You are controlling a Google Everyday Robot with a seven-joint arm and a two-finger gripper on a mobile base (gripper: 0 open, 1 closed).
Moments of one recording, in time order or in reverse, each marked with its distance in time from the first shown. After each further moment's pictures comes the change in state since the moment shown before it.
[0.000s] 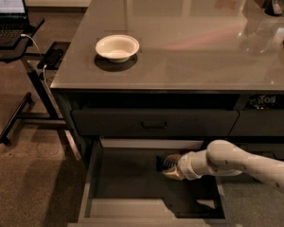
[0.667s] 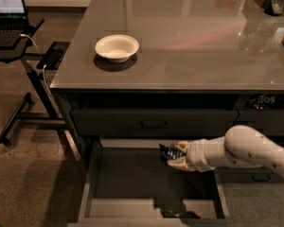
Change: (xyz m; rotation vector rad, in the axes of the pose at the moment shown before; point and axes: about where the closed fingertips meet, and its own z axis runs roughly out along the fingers) arm -0.073 0.020 -0.099 0.040 -0.038 -0.147
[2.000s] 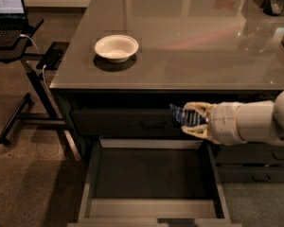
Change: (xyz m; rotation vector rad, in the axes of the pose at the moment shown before) arm -0.134 -0.021 -0.163 0.236 0.021 -0.297
